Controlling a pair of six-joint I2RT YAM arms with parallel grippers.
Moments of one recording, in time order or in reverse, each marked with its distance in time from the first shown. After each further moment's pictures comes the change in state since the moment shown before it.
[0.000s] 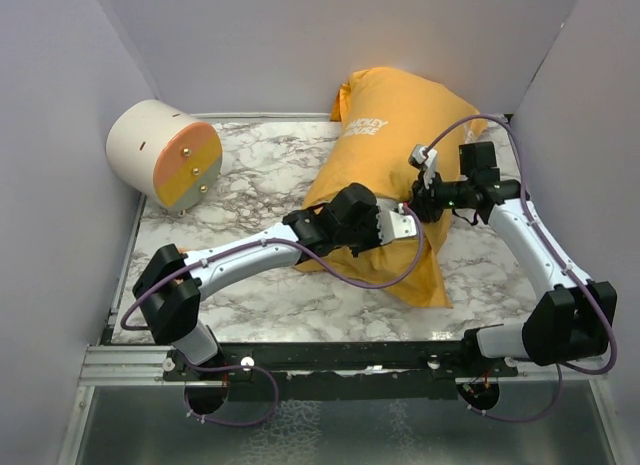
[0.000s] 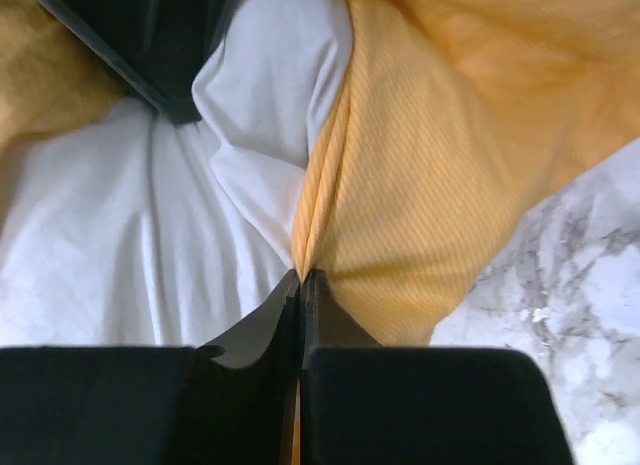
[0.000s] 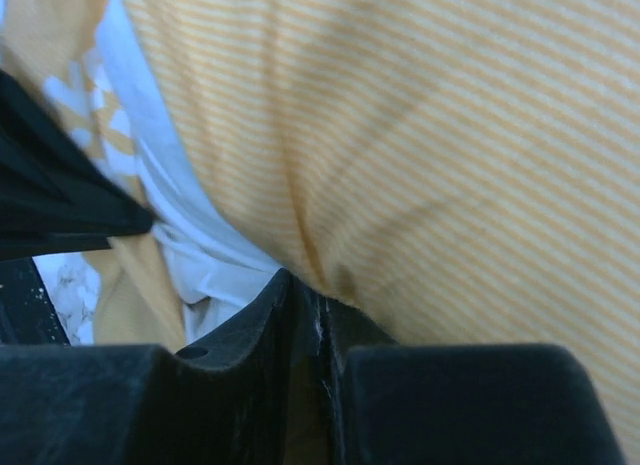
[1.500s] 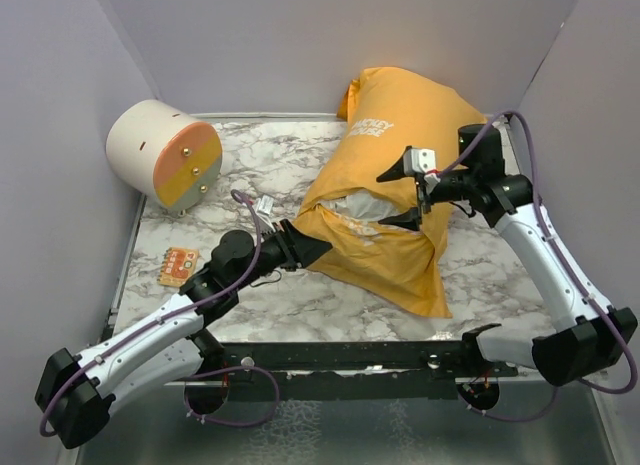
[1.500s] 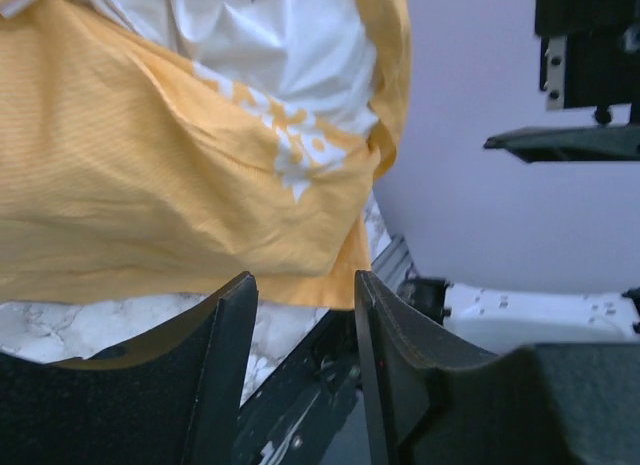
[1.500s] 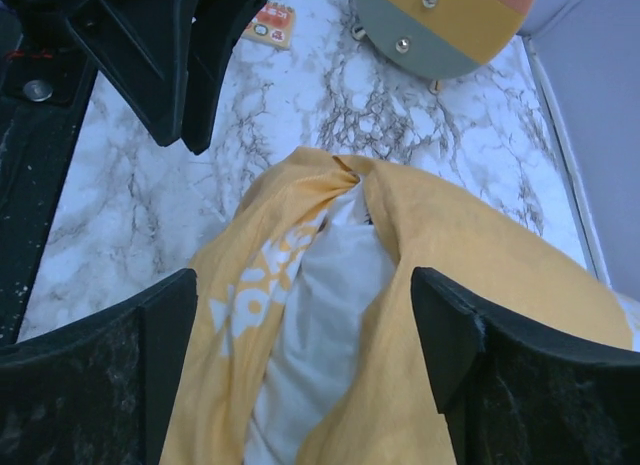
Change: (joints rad) left arm 0.229 -0.797 -0.771 0.468 0.035 -1.410; right arm 0.124 -0.109 0.145 -0.023 -0.359 -0.347
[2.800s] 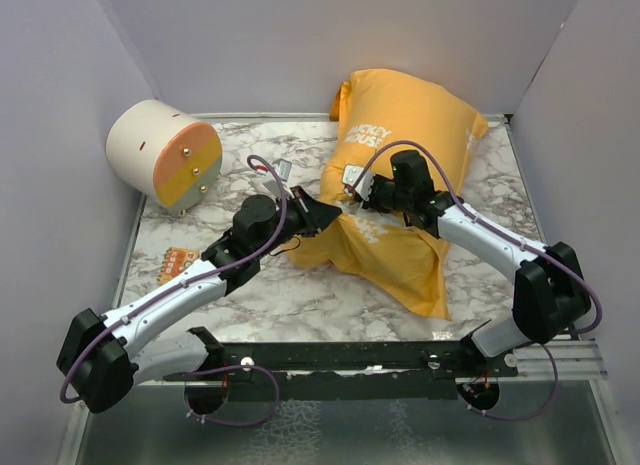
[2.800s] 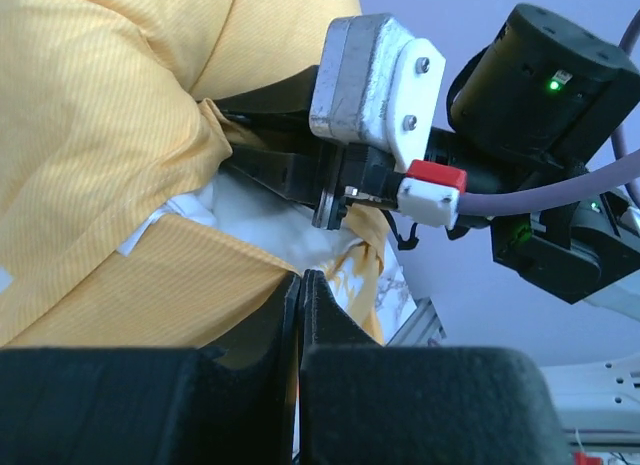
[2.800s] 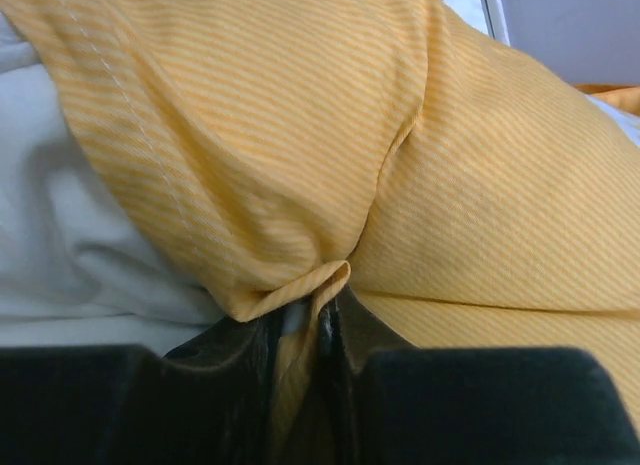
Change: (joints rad) left arm 0.012 0.275 0.260 0.051 -0.121 0.043; right arm 0.259 0.306 -0.225 0.573 0.867 0.056
